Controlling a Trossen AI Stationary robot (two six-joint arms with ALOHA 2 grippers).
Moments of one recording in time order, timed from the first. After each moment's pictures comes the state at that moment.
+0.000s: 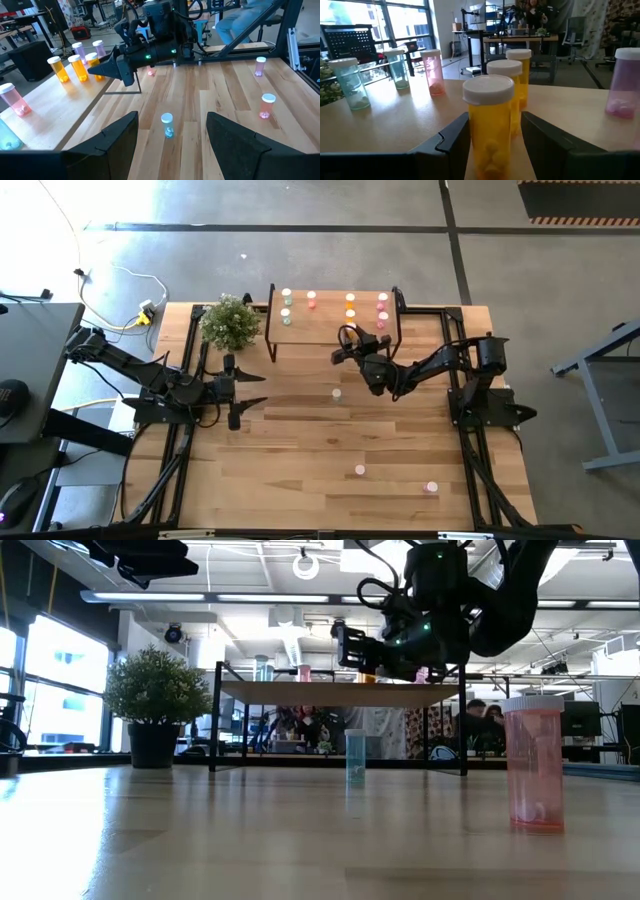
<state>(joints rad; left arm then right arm) -0.30 0.71 0.50 -0.06 -0.61 0.00 -0.09 1.84 0.75 1.08 1.09 0.10</state>
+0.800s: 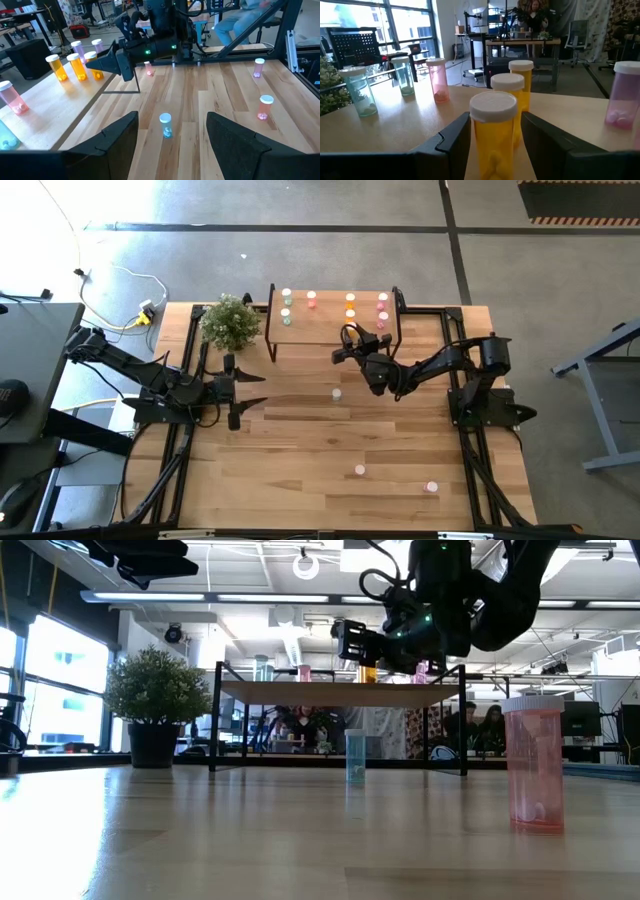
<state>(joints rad) -0.31 0.71 0.50 -0.06 -0.61 -0.01 -0.08 1.81 0.76 1.08 1.09 0.06</state>
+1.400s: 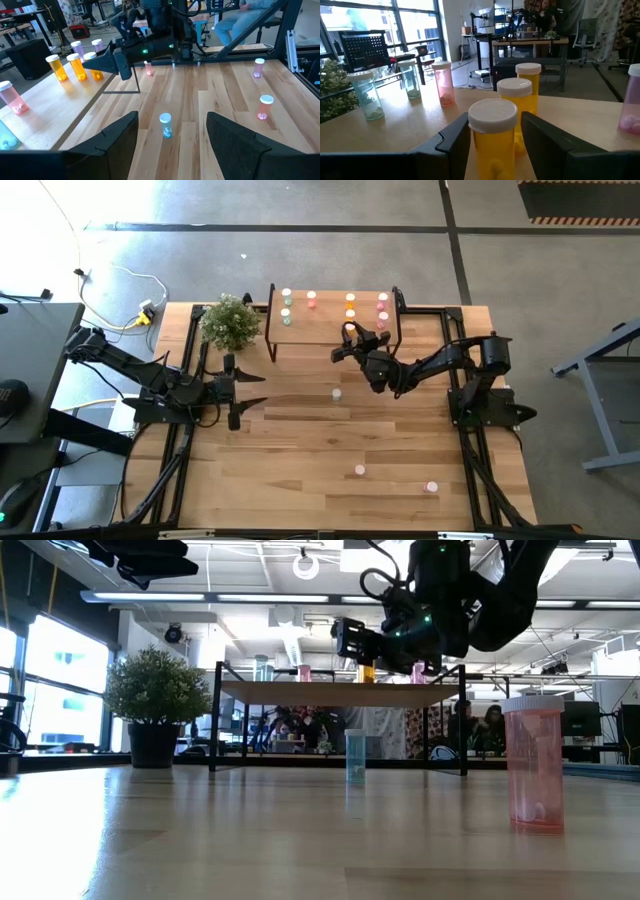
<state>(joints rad) -0.31 0.71 0.50 -0.06 -0.61 -0.01 -0.10 1.80 0.76 1.09 1.03 0.07</state>
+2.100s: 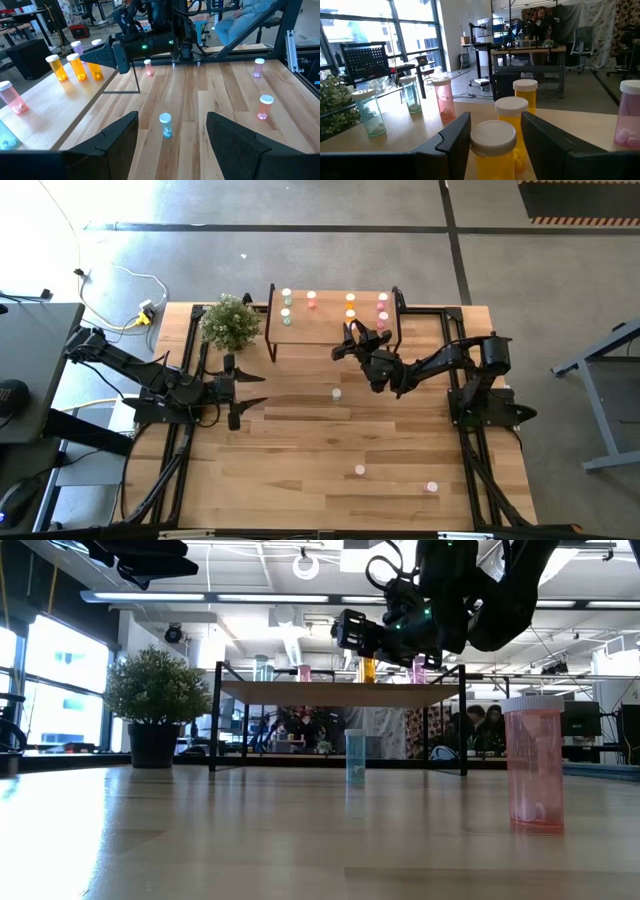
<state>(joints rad) -0.31 0.71 0.50 -0.06 -0.61 -0.01 -0.10 1.80 0.76 1.19 1.04 0.00</state>
